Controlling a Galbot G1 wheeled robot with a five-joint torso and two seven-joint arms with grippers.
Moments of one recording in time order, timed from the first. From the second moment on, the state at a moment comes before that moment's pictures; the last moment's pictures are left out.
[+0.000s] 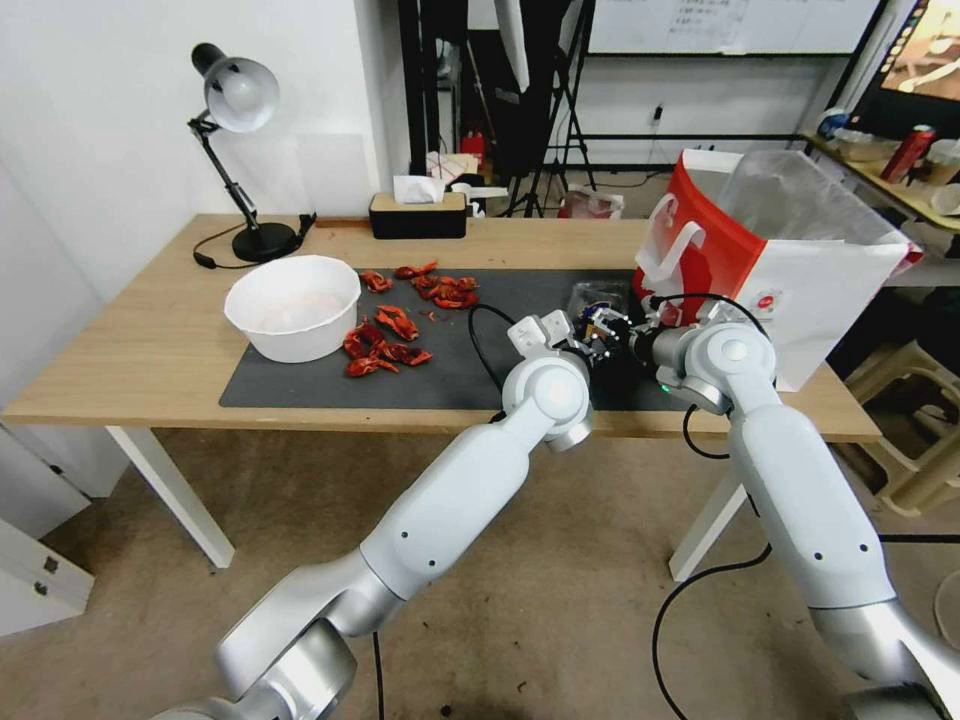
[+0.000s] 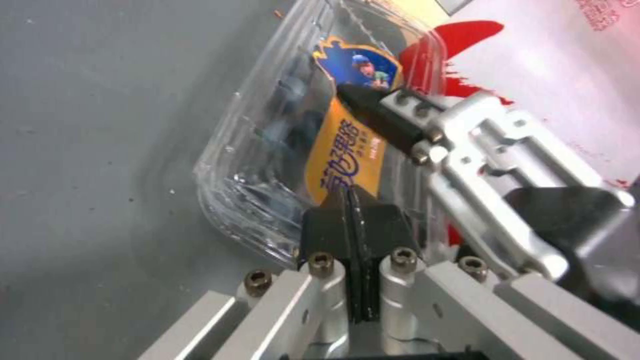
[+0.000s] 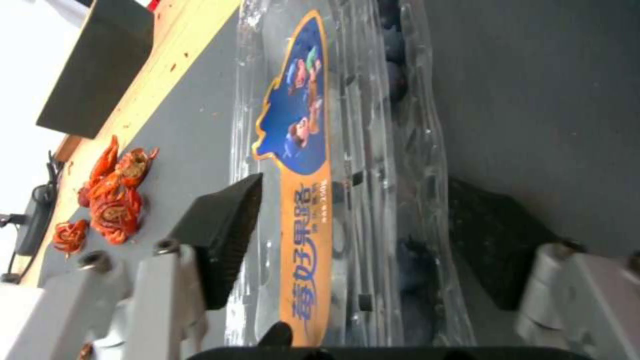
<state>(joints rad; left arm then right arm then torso) 0.50 -1.61 0.25 -1.46 -1.39 0.19 -0.83 -0.64 1.15 0.31 1.57 1.61 -0.65 0.75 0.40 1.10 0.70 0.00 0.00</state>
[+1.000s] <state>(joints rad) 0.52 -1.61 0.24 -1.52 -1.40 0.19 -0.84 -0.64 1.15 0.31 1.57 1.61 -0.66 0.75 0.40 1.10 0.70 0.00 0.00</state>
